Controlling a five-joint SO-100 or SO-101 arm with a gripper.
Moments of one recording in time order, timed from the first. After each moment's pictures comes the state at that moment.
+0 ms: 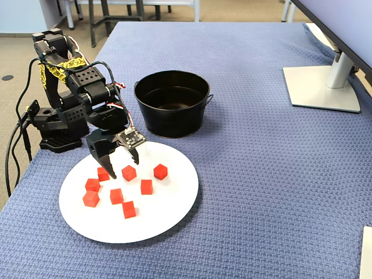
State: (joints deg) arm 43.9 94.7 117.2 51.2 -95.6
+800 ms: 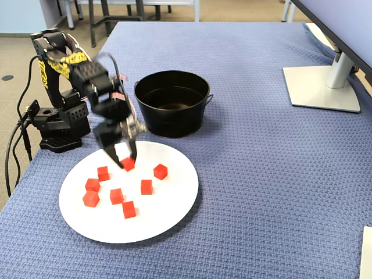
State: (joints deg) arm 35.7 105.7 121.0 53.4 -80.2
